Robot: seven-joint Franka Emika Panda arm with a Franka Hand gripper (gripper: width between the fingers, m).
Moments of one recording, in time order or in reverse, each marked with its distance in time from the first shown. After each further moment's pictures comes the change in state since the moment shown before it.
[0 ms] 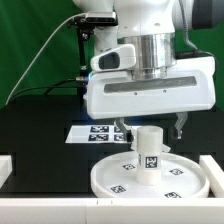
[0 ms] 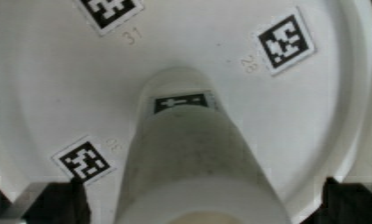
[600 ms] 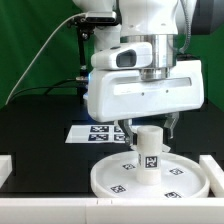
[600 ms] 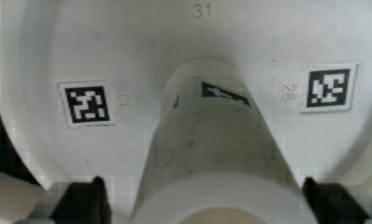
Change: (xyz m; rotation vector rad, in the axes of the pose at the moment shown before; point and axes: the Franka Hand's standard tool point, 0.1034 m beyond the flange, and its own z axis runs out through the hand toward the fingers) arm 0.004 0.001 0.001 -0.055 0.021 -0.388
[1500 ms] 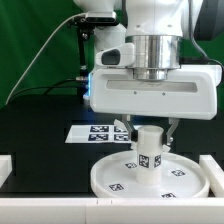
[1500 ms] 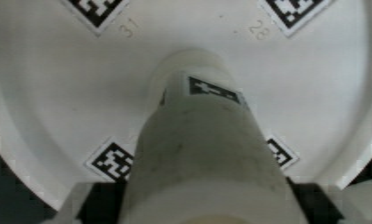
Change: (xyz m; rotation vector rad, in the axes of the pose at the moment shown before) arm 0.001 0.000 0.002 -0.049 0.033 0.895
